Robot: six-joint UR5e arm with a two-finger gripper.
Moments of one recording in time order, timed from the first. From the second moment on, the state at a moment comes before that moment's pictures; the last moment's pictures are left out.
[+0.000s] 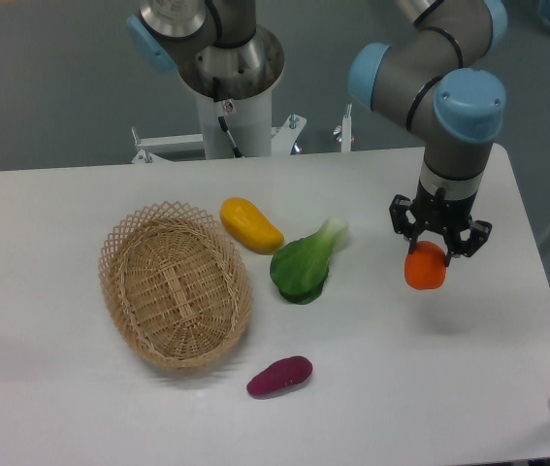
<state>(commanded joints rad) 2.72 -1.90 -1.66 -1.00 1.54 1.22</state>
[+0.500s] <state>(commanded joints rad) 2.72 -1.91 -1.66 -1.00 1.55 1.21</state>
